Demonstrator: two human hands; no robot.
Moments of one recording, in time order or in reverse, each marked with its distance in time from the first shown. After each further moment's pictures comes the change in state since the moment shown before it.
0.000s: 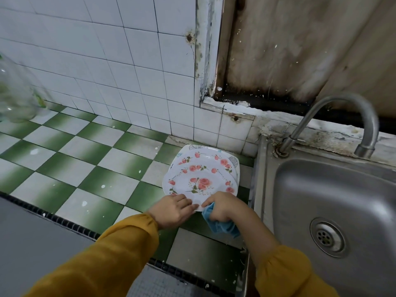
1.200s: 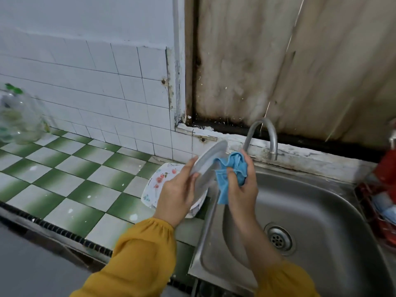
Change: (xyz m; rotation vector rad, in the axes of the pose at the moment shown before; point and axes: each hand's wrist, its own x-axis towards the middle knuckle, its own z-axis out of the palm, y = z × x) left_hand 0.145 0.148 -0.167 -0.364 0.717 -0.613; right_hand -0.136 0.070 -0.029 1.103 1.152 -0.648
